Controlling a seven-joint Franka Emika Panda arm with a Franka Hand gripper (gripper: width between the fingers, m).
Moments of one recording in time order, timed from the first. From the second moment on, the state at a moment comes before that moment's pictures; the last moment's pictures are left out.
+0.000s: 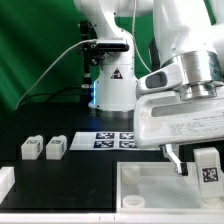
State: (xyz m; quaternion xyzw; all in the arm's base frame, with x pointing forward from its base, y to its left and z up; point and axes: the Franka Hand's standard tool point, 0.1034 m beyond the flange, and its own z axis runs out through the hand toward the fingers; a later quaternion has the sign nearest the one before) arm 0.613 0.115 0.071 -0.96 0.00 -0.29 0.05
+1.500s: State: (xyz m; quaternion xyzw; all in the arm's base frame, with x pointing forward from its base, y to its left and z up) arm 0.623 0.108 0.106 -1.00 0.00 0.02 0.09
